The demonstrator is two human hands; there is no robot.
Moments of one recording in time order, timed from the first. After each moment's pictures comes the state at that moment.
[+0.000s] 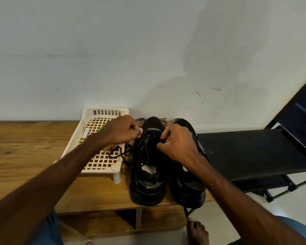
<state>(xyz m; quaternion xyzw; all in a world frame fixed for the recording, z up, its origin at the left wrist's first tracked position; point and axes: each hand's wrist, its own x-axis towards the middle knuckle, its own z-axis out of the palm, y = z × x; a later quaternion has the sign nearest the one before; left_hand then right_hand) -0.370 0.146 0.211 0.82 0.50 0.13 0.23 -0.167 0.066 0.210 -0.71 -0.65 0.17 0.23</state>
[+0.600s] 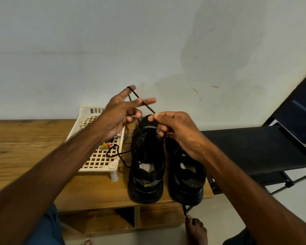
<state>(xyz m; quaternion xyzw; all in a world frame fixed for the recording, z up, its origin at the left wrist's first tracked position) -0.356 0.136 0.248 0.51 0.32 0.44 0.67 -0.157 0.056 0.246 -0.49 -0.54 0.52 0.45</state>
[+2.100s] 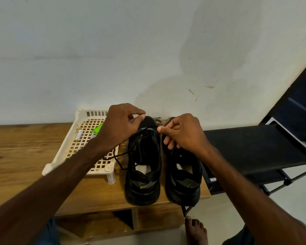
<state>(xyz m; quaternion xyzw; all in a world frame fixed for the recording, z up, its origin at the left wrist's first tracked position) -0.341 0.123 0.226 0.80 0.43 0.40 0.10 -0.131 0.060 0.236 -0.64 -0.62 0.30 0.34</state>
